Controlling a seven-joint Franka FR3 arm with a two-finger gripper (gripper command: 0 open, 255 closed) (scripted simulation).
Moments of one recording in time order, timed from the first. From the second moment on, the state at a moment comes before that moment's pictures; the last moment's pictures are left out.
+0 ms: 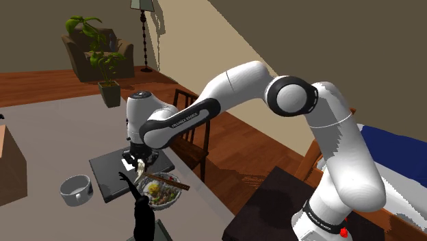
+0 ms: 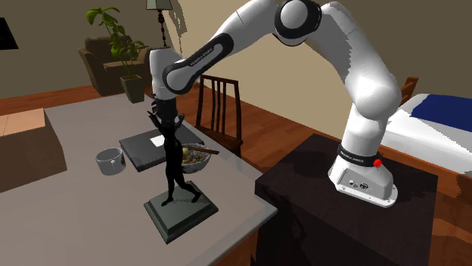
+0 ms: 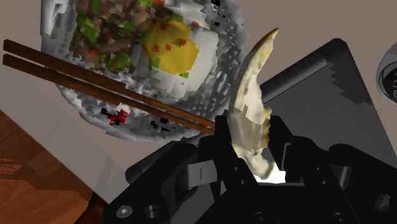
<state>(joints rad) 0.21 0.74 0.37 -1.49 -0.31 2.26 1.38</state>
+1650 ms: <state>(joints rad) 0.15 0.55 0.38 -1.92 -0.31 2.49 1.42</state>
